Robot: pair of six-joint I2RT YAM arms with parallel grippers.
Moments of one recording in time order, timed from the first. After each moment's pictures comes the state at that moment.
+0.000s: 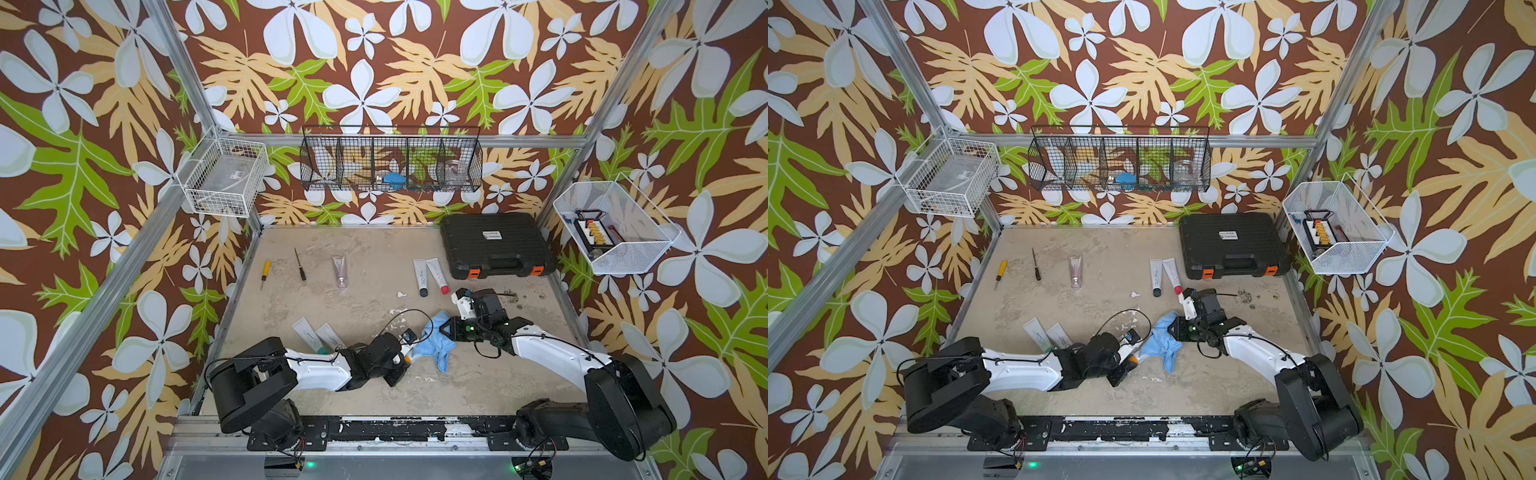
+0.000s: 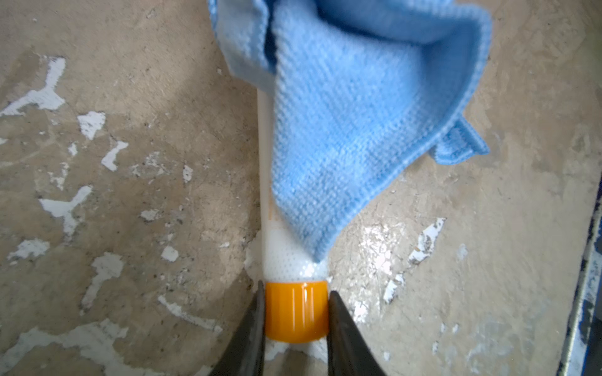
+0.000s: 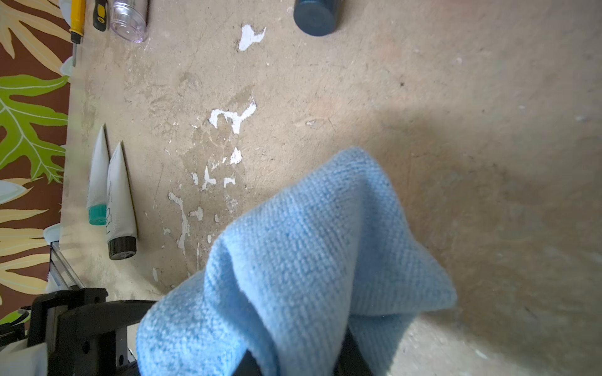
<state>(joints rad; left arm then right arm) -1.02 1.52 0.52 0.19 0.01 -0.15 0.39 1.33 0.61 -0.21 -0.37 0.44</state>
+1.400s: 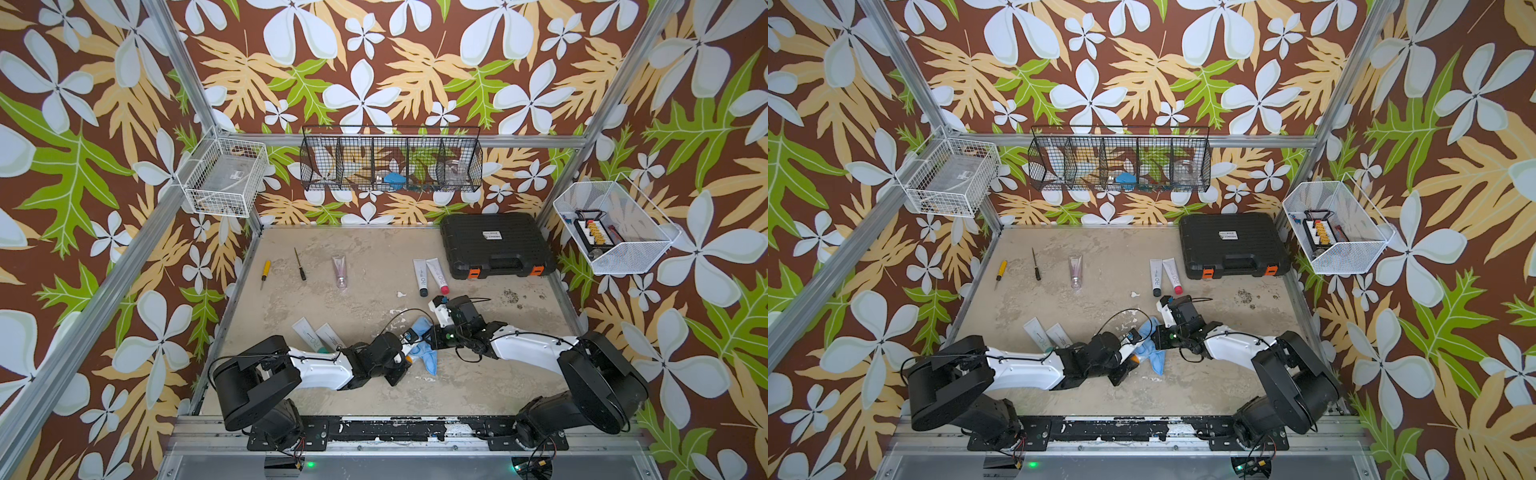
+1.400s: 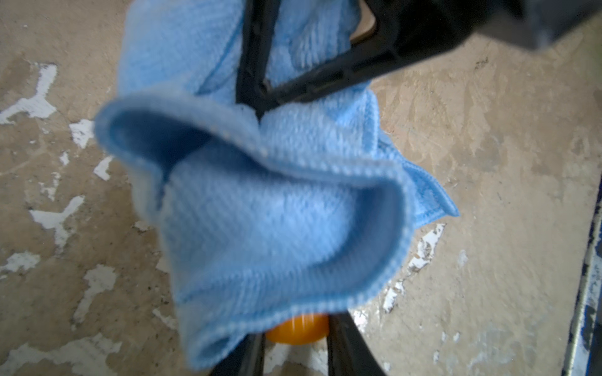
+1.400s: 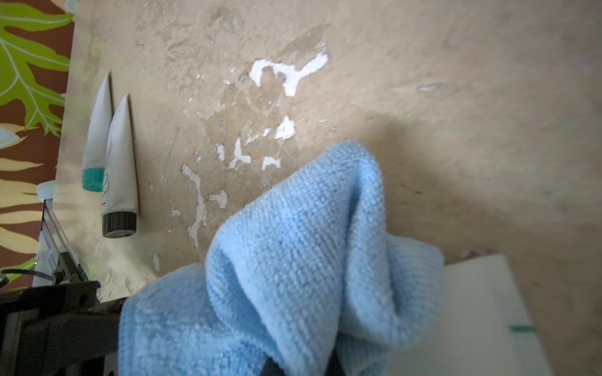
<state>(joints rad) -1.02 1.54 0.53 0.21 0.02 -0.14 0.61 1.49 0.60 0.00 -0.35 0.50</state>
